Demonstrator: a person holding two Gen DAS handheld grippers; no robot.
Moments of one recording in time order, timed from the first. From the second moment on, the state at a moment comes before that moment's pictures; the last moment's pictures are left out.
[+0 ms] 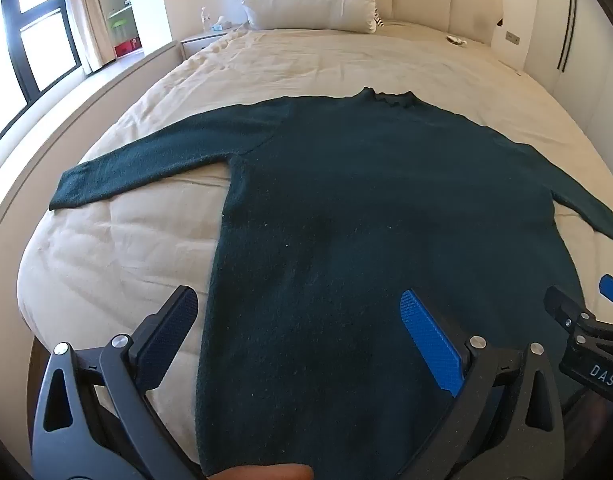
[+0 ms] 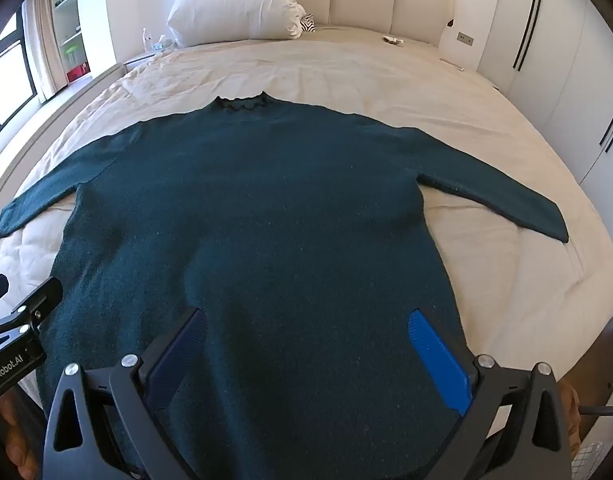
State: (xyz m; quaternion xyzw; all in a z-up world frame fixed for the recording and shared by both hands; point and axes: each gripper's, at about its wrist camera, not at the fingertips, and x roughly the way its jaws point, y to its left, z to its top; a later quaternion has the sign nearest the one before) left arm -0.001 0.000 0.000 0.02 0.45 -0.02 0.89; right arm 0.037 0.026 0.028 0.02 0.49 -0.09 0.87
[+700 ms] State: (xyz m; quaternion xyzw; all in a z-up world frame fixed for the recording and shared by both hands) left arm 0.003 0.003 -0.007 0.02 0.45 -0.02 0.89; right arm 0.033 0.020 0.025 0.02 0.49 -0.09 0.87
